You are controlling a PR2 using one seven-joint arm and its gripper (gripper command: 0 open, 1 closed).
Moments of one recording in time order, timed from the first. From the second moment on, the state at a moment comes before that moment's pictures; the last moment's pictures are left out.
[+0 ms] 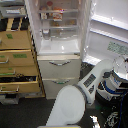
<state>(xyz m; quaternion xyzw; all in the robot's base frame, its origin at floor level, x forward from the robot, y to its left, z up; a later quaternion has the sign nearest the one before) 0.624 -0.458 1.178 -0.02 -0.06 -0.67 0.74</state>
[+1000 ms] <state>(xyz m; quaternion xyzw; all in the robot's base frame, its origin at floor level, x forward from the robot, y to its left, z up) 0.421 -0.429 1.185 -0.02 -0.02 -0.74 0.67</state>
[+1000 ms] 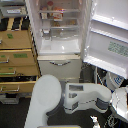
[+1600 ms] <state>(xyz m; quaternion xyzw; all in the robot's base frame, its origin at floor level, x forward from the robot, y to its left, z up) 0.342 -0.326 1.243 -0.03 -0.08 -0.77 0.63</state>
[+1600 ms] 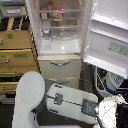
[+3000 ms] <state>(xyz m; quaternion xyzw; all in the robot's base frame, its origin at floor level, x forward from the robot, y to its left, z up) 0.609 -0.120 1.125 -0.04 -0.17 -0.46 0.87</state>
